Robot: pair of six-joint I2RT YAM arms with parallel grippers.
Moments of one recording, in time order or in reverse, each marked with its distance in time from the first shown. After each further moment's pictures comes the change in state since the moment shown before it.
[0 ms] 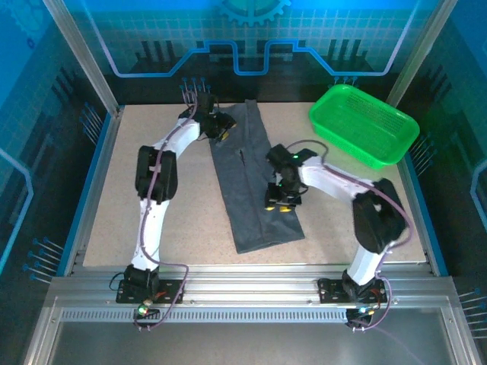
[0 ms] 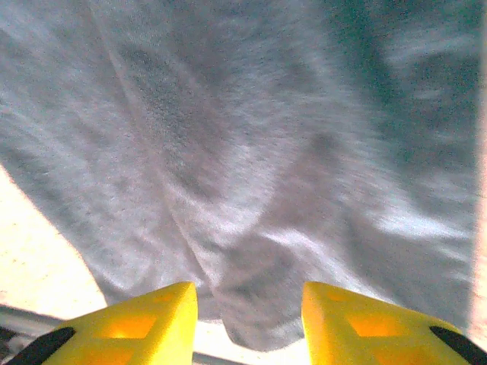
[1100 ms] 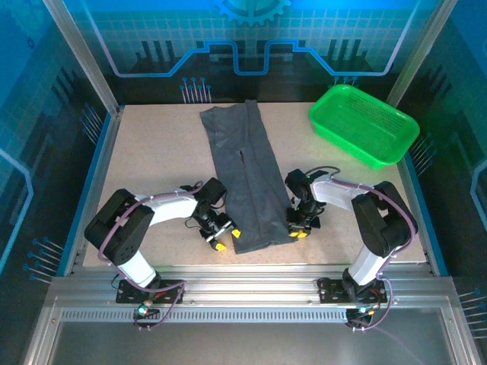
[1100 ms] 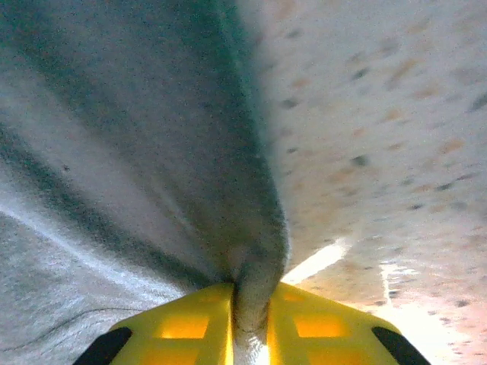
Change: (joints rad) left arm -0.369 -0.727 -1.246 -0.052 0.277 -0.263; right arm -0.056 -0.013 -0.331 0.077 -0.040 -0.072
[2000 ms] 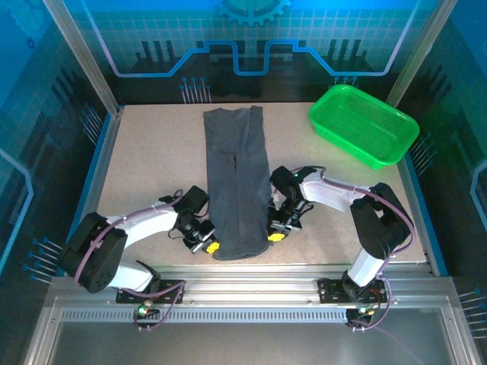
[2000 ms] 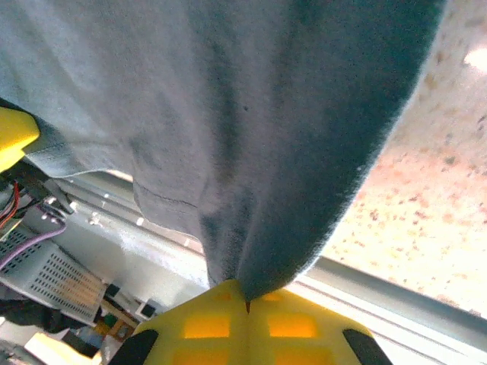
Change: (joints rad) left arm 0.072 -0.277 -0.179 -0.083 -0.075 -0.014; right arm 0.114 0.002 0.126 -0.083 -0.367 0.029
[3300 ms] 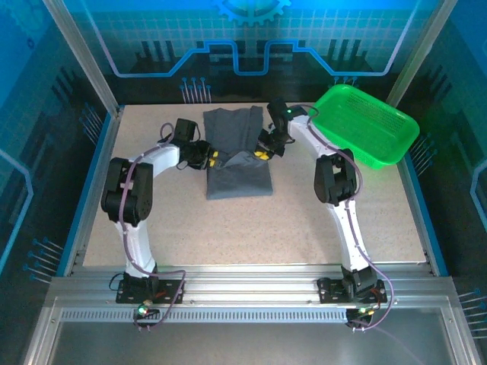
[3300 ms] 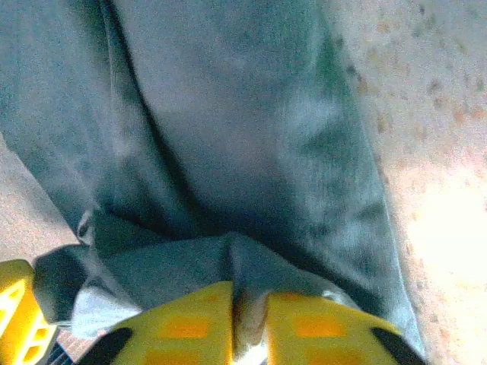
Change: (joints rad) left arm 0.364 0.634 0.742 0.360 -0.124 -0.070; right arm -0.268 0.815 1.254 -0.078 0.194 0.167
